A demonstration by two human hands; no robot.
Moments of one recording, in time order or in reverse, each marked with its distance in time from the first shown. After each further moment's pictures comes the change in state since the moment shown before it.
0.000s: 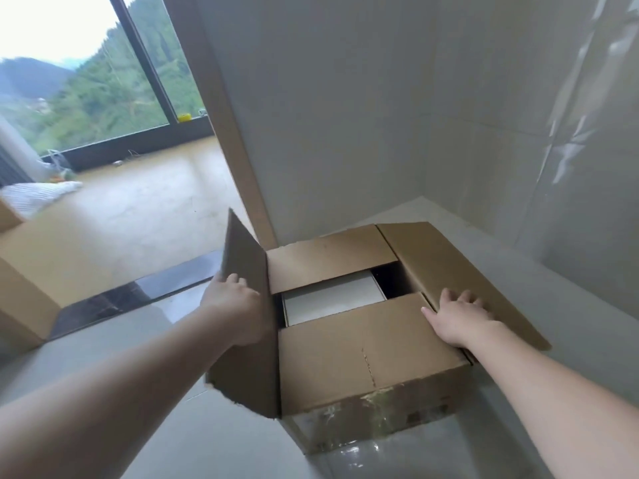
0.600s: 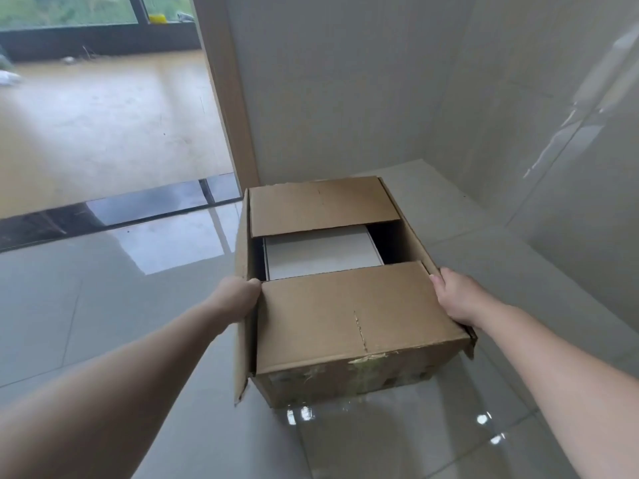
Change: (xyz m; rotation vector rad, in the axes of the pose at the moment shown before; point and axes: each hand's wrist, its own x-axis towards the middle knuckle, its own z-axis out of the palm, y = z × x) left_hand 0.056 0.068 0.130 -1.459 -0.253 -0.409; right_hand 0.026 0.012 0.028 0.215 0.134 -0.213
